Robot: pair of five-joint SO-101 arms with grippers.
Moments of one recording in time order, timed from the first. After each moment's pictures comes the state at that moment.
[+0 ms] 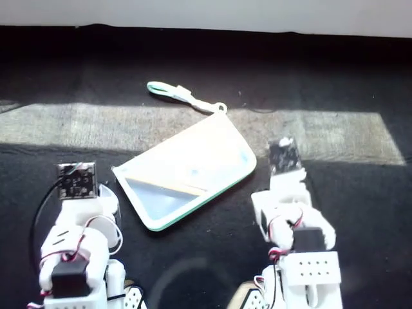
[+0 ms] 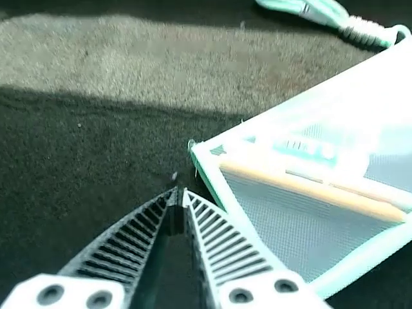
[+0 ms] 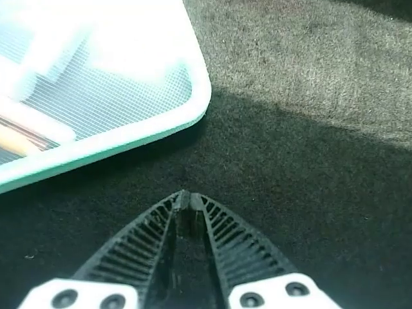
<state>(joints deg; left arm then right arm) -11.0 -102.4 79.3 76.2 0.7 -4.9 -75.8 78.7 53.4 12.6</state>
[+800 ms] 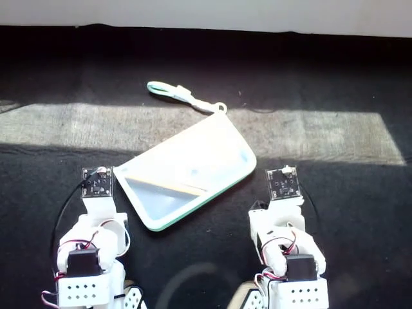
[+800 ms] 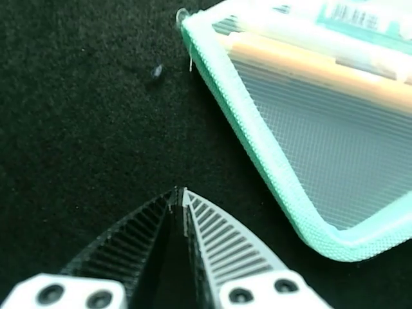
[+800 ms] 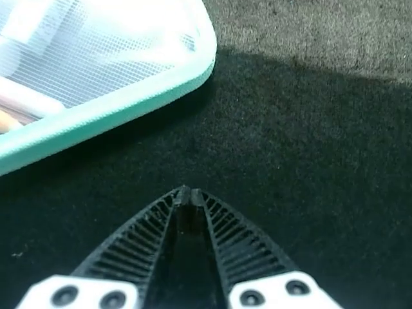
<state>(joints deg) -11.1 -103.3 96.1 75.6 0.3 -5.3 -103.5 96.0 63.1 5.7</state>
